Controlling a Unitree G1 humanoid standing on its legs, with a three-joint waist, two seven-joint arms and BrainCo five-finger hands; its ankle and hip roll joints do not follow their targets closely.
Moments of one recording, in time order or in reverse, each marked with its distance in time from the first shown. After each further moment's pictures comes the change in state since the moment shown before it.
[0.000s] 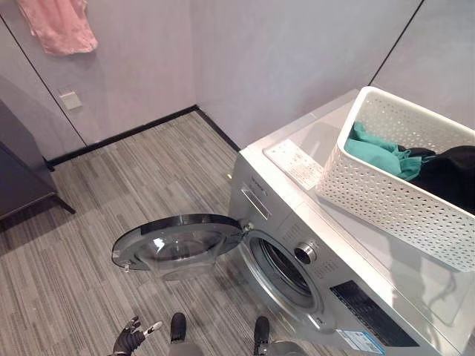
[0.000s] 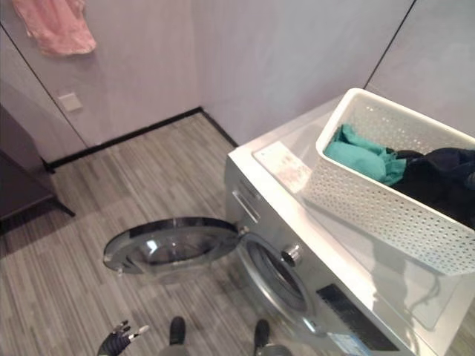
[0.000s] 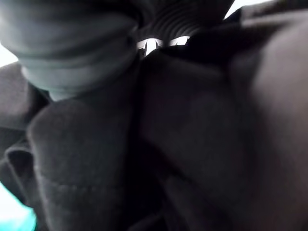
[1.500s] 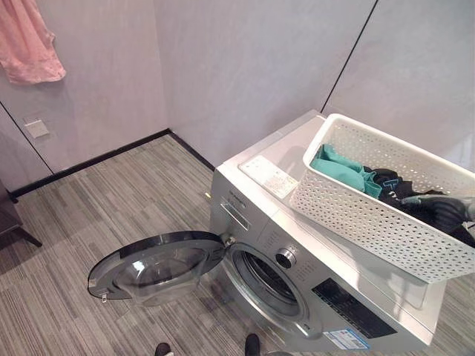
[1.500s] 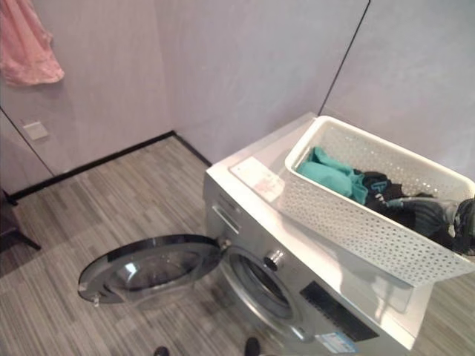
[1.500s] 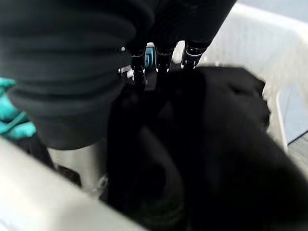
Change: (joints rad) left arm -0.030 -0.065 -0.050 0.325 0.215 0.037 -0.033; right arm -0.049 -0.433 0.670 -0.115 0.341 -0.149 0.600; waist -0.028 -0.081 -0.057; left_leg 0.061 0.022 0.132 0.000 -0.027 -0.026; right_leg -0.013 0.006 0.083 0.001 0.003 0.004
